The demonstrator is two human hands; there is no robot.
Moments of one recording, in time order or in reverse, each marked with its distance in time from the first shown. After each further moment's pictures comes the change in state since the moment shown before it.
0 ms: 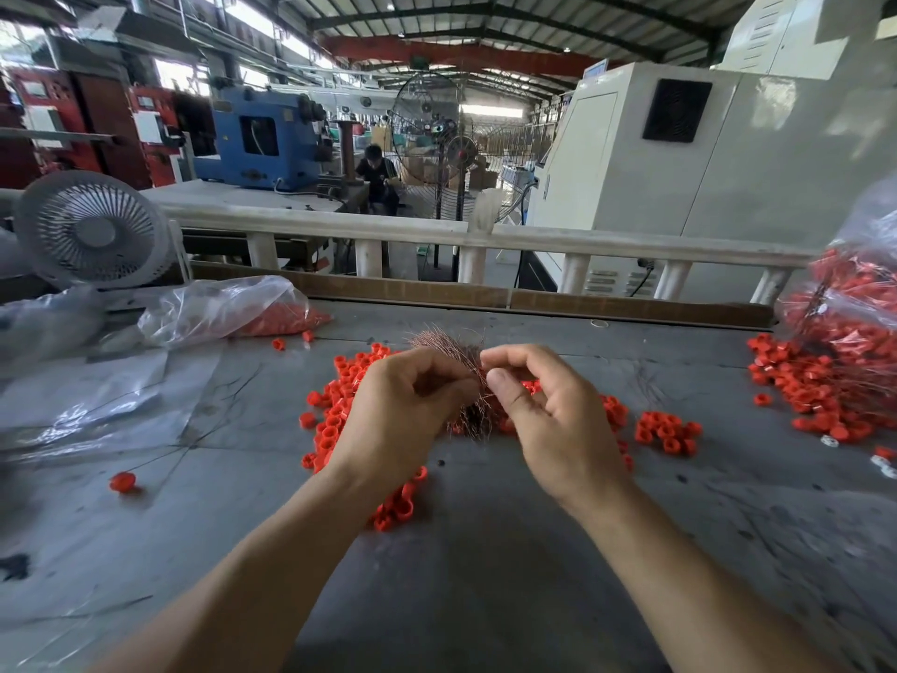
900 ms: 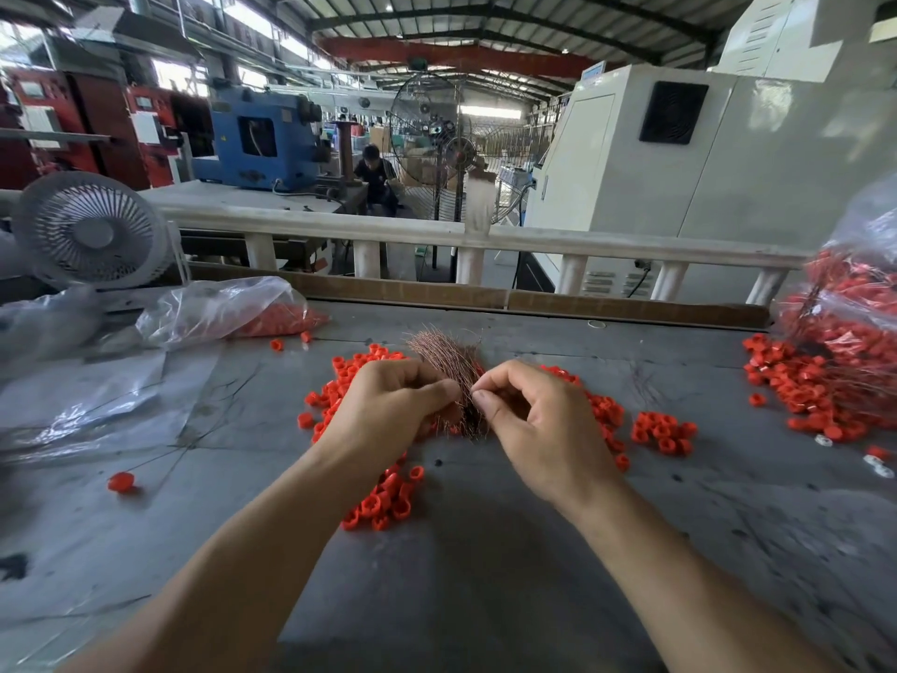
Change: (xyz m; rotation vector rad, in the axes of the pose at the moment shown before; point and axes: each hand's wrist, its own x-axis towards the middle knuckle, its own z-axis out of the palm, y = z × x) left_hand 0.005 0.001 -0.009 -0.093 -0.050 -0.305; right_hand -0.001 0.000 0.001 -0.169 -0.073 -0.024
